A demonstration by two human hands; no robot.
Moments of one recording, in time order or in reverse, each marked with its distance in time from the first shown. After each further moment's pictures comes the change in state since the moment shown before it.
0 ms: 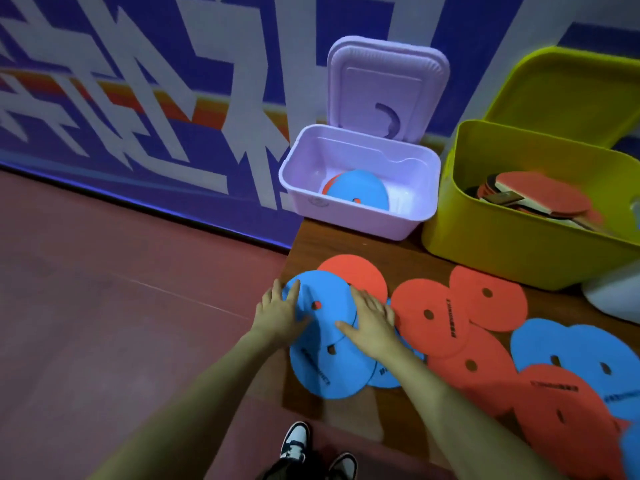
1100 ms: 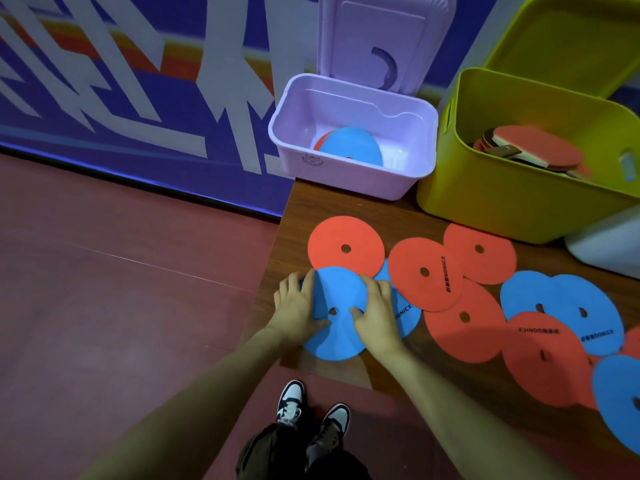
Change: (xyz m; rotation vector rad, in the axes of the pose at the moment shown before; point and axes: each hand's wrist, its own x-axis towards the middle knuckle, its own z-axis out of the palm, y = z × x) left_hand -0.034 0.007 0.038 -0.181 0.026 0.220; right_hand -0.050 -0.012 0.032 0.357 0.264 0.132
